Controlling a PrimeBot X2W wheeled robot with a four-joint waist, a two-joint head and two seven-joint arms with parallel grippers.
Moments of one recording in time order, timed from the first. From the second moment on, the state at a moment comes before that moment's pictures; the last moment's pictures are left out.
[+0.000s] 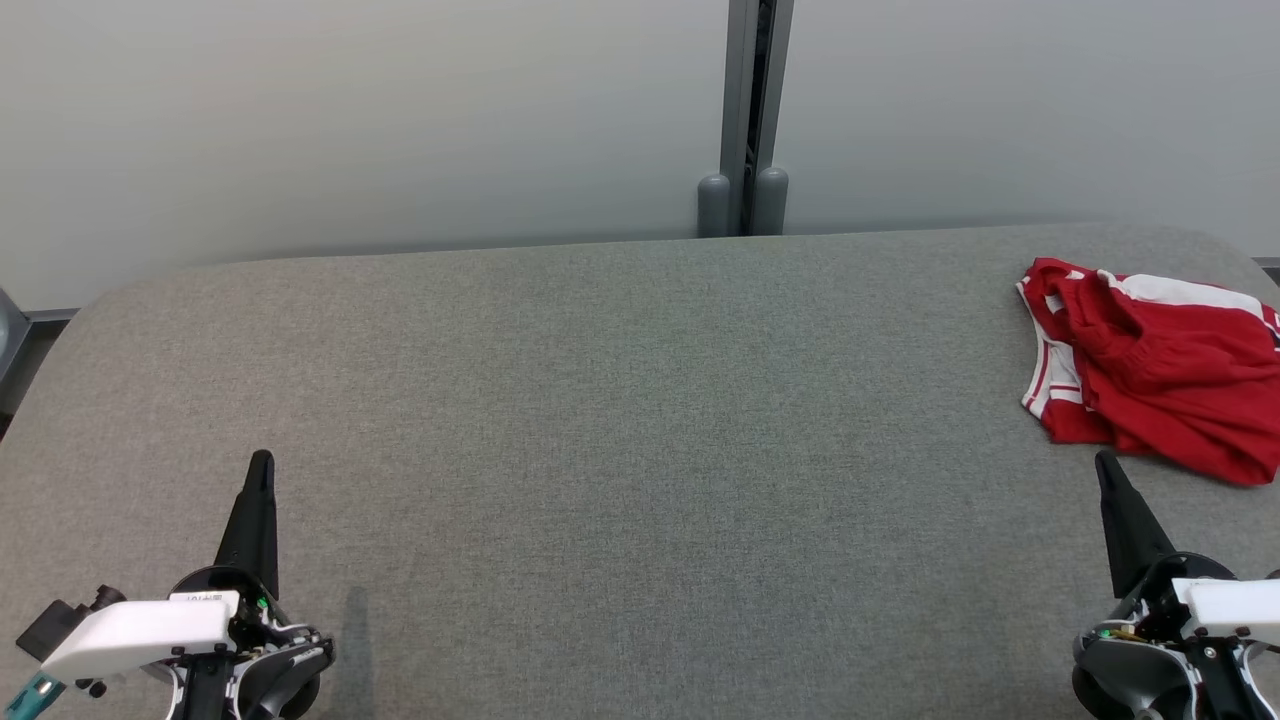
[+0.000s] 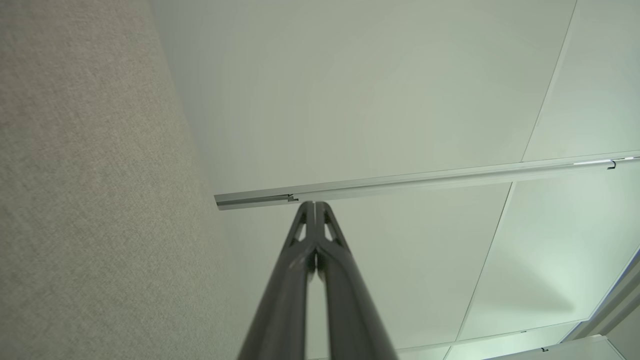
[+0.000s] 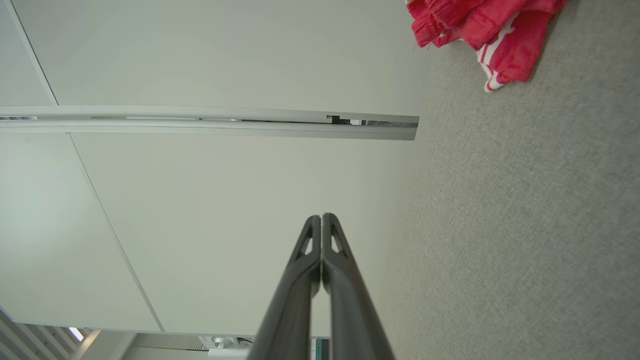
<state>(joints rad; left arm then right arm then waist) -0.10 0.05 0.11 0.25 -1.61 -0.13 0.11 -0.11 -0.05 -0.11 0.25 1.61 0.13 0.11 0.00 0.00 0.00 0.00</state>
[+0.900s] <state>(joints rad) -0.10 0.05 0.11 0.25 -1.61 -0.13 0.11 -0.11 -0.05 -0.11 0.25 1.61 0.13 0.11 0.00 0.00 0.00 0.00</state>
